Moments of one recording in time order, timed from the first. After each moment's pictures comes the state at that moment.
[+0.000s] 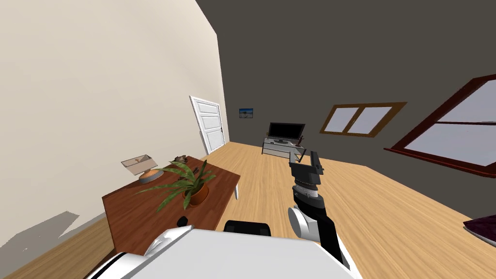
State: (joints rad) left arm -0.08 0.38 -0.03 -0.37 0.27 0.40 -0.48; right arm 0.45 -0.01 0.07 -2.27 -0.05 -0.63 -0.15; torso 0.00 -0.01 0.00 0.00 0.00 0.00
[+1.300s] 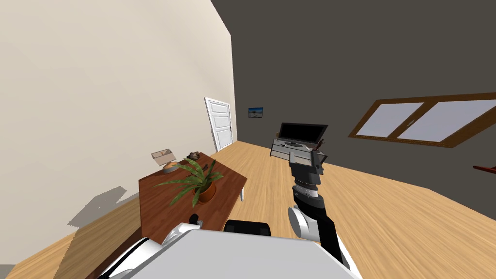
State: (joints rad) left arm -0.14 0.31 -0.14 -0.30 0.16 0.33 -0.43; right arm 0.45 -0.01 0.07 -2.27 -0.05 -0.63 -0.15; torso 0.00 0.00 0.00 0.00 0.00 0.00
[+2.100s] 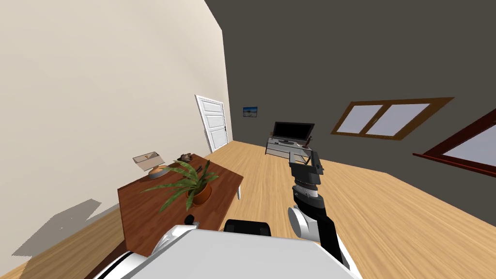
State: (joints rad) left arm -0.07 0.34 -0.09 -0.42 0.19 0.40 -0.42; right arm 0.45 -0.01 0.07 -2.27 -0.05 -0.63 -0.15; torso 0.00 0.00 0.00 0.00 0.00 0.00
